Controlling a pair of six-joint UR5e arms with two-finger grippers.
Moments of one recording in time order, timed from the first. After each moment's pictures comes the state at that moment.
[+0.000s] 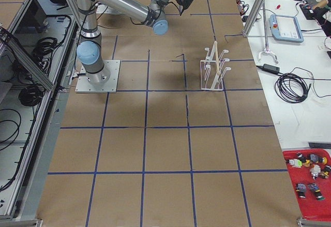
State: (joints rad) left arm -1.55 -1.73 -2.16 0.20 0.59 0.26; right arm 1.72 -1.36 1.99 -3.23 -1.00 1.53
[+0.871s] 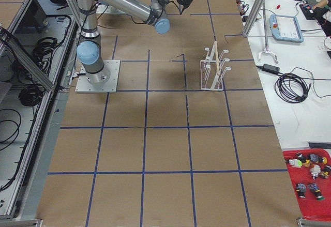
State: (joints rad) left arm -1.55 -1.72 -2.16 0.20 0.59 0.26; right arm 1.75 -1.34 1.98 -3.23 -1.01 1.54
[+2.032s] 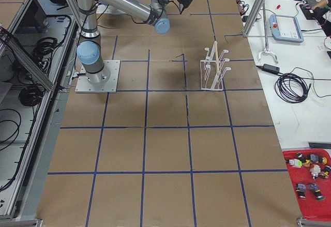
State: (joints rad) left arm -1.55 -1.72 -2.15 0.20 0.59 0.24; right arm 1.76 -1.34 1.98 -3.24 -1.01 1.55
